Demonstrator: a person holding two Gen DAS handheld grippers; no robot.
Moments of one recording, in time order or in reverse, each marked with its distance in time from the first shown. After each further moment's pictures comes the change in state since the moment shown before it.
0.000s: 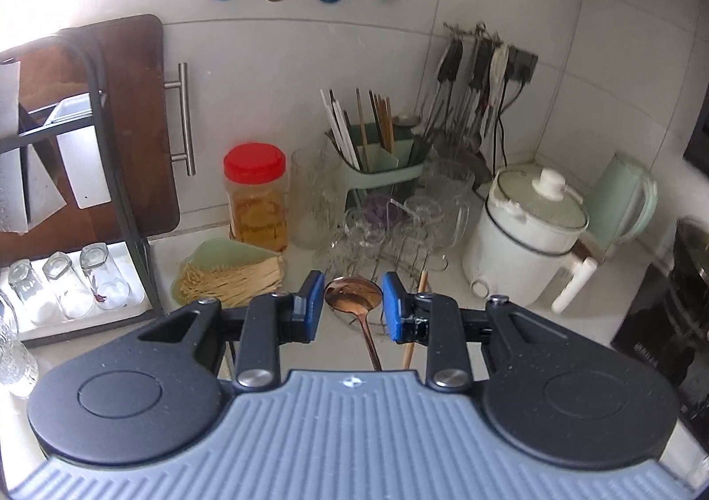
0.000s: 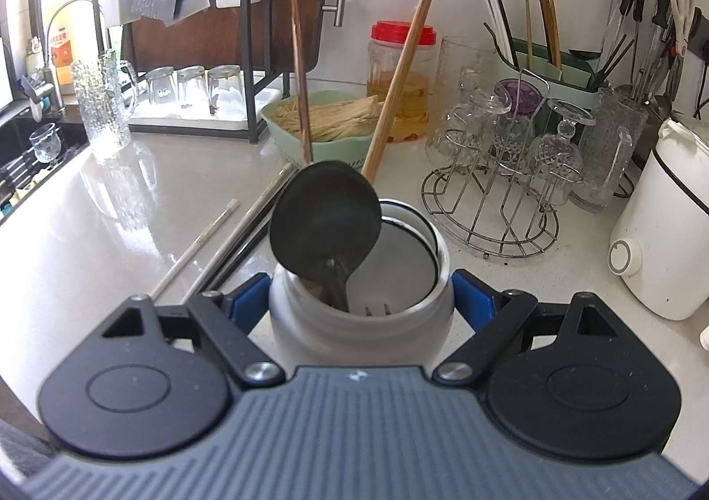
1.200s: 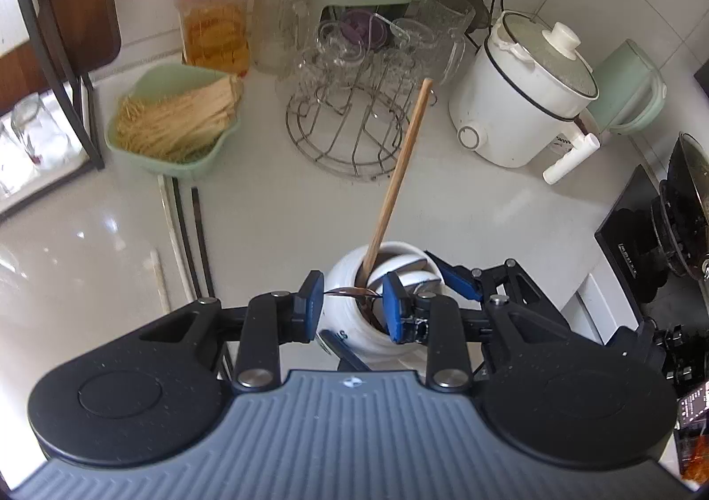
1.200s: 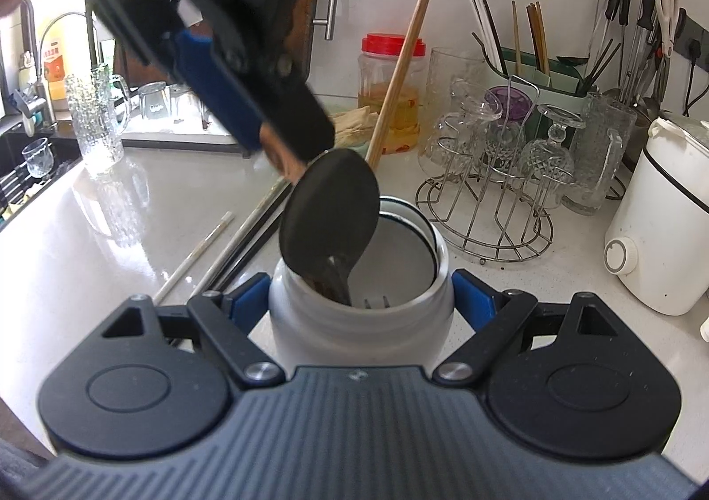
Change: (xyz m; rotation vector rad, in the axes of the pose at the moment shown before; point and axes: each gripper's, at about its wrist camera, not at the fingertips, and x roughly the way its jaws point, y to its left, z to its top) left arm 0.074 0.002 -0.036 -0.082 0.456 -0.104; right arm -0.002 0.003 -0.005 0.019 -0.042 -0.025
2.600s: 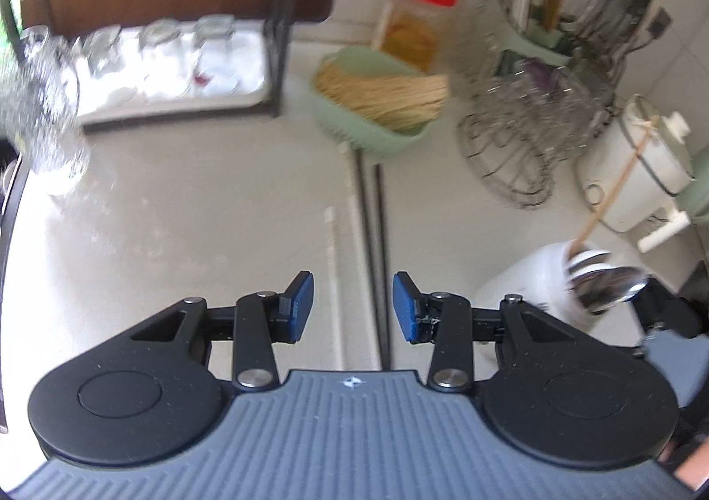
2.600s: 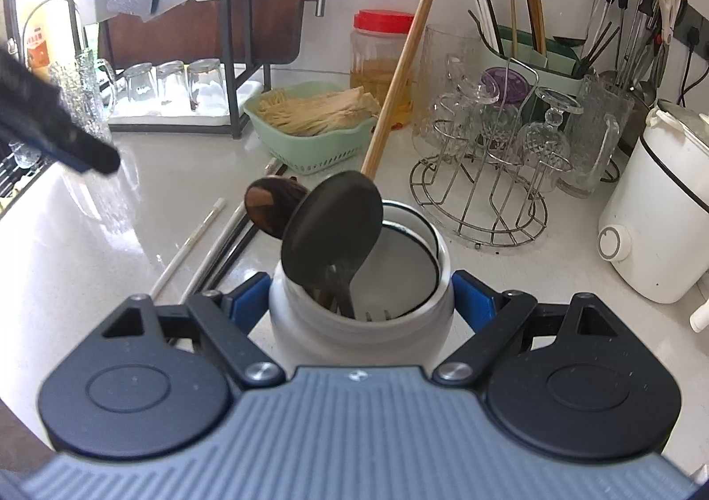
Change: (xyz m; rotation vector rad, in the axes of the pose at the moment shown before) left arm -0.025 0.131 -0.083 -0.278 -0.147 0.162; right arm 0.007 0.005 0.015 0.012 0.107 -0.035
